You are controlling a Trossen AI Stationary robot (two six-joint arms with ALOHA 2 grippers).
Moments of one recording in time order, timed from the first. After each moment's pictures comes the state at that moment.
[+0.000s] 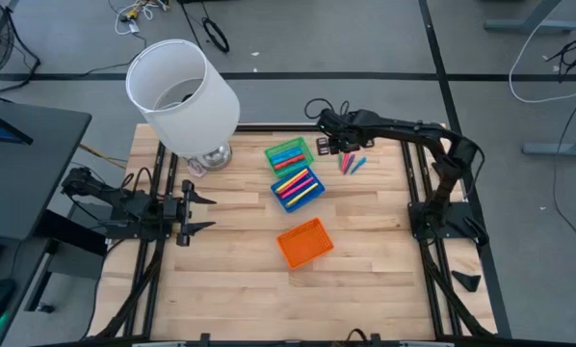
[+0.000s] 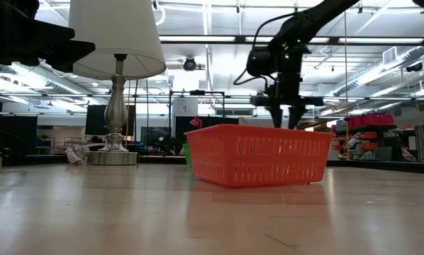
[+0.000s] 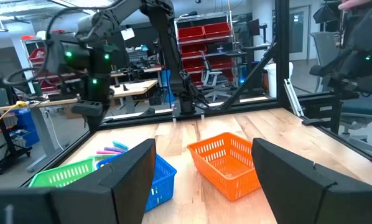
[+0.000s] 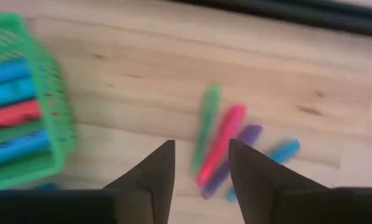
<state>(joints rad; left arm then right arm) -0.42 0.01 0.01 0.10 -0.43 0.14 -0.55 1.77 1.33 -0.91 0.26 0.83</state>
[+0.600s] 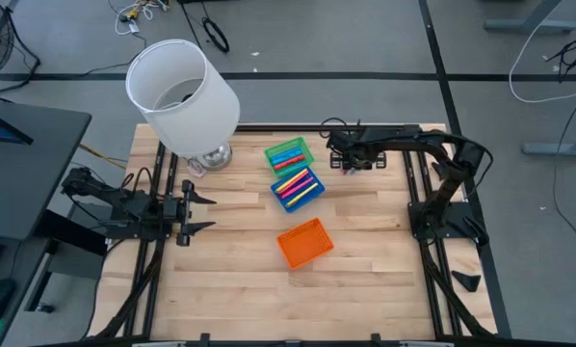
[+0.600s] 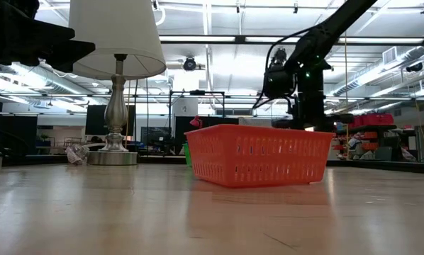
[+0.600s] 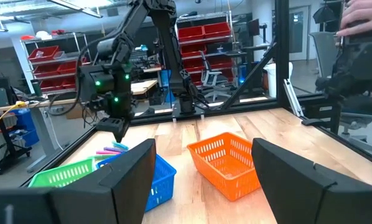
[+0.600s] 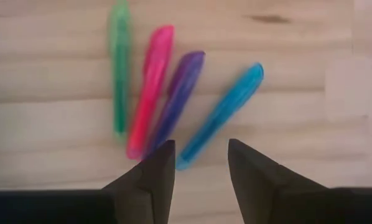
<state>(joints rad) -0.42 0.01 0.01 0.10 -0.43 0.14 -0.54 1.72 1.04 -0.83 0.26 1.07</state>
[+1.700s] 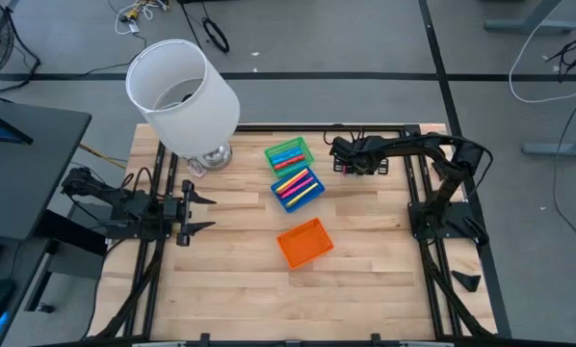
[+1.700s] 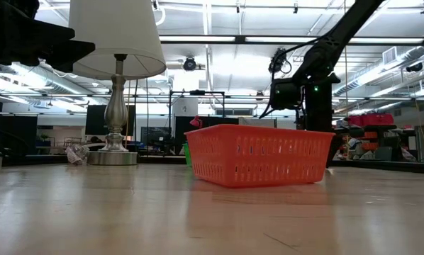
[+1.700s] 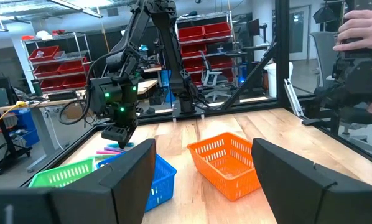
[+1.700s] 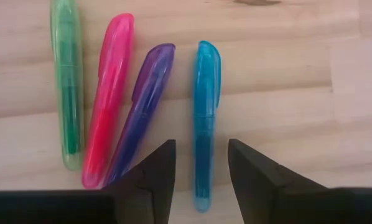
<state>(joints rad) -0.42 0.01 0.01 0.10 -0.43 0.14 -0.55 1.74 0.90 -0.66 0.31 1.11</state>
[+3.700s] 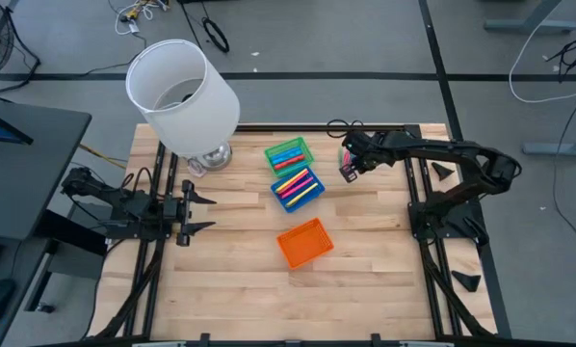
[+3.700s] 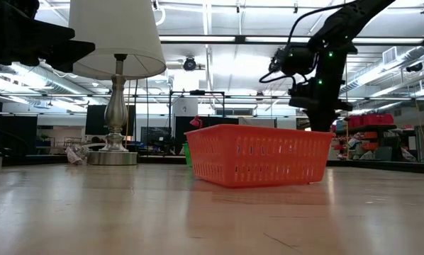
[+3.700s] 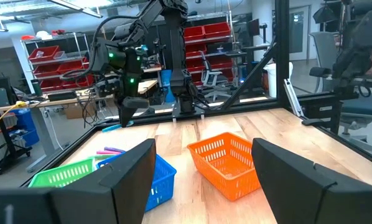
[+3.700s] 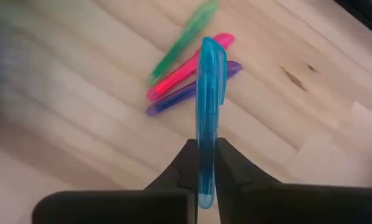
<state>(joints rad) -0.42 0.01 0.01 0.10 -0.43 0.14 -0.53 1.44 0.90 -0.75 0.19 0.38</state>
